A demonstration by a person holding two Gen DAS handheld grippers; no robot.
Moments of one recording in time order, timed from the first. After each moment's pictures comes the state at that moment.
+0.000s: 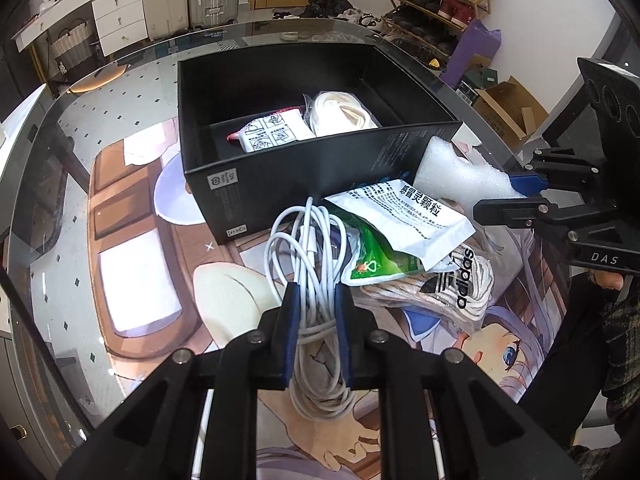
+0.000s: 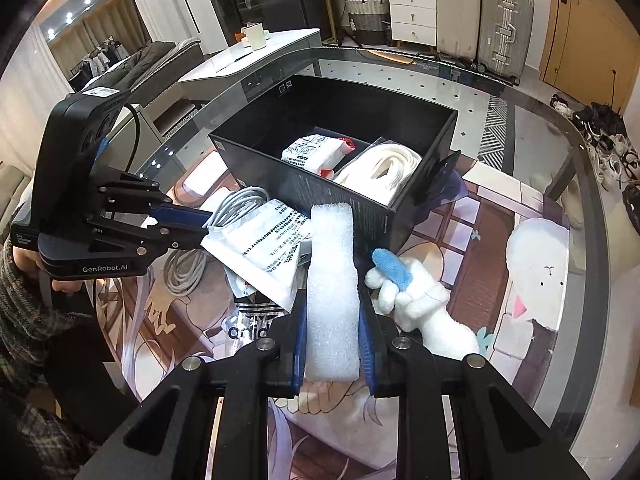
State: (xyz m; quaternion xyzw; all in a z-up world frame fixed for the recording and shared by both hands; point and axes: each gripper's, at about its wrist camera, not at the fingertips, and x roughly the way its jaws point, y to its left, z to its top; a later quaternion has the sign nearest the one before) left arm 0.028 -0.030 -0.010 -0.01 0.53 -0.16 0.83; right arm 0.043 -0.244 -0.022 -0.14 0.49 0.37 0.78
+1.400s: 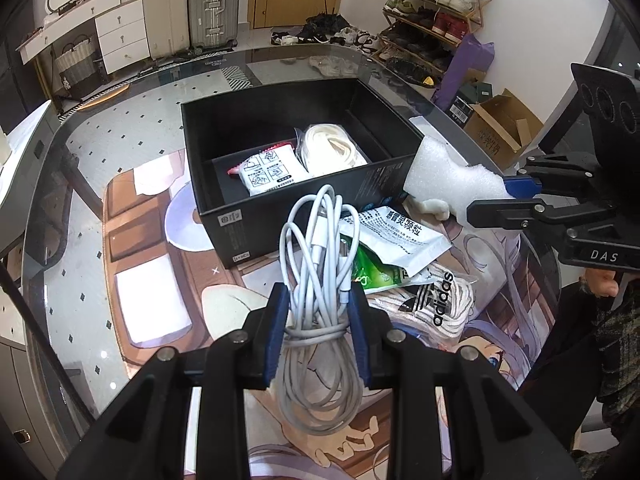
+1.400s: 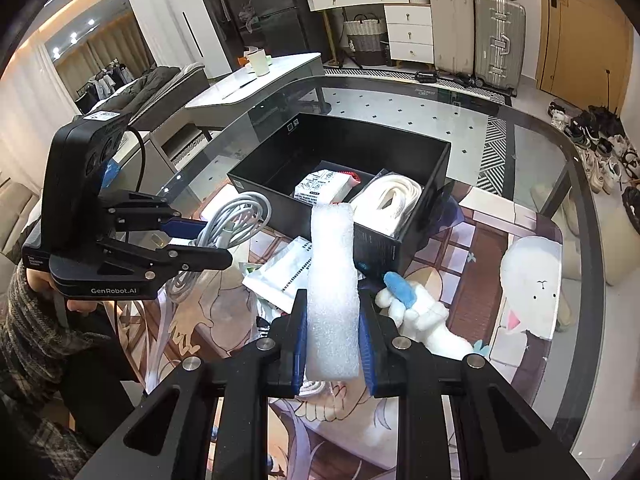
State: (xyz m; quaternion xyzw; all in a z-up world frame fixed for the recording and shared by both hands) left arm 0.023 -0.027 0.018 -0.01 0.50 -0.16 0.85; right arm 0.041 -0.251 0.003 -0.10 0.46 0.38 0.80
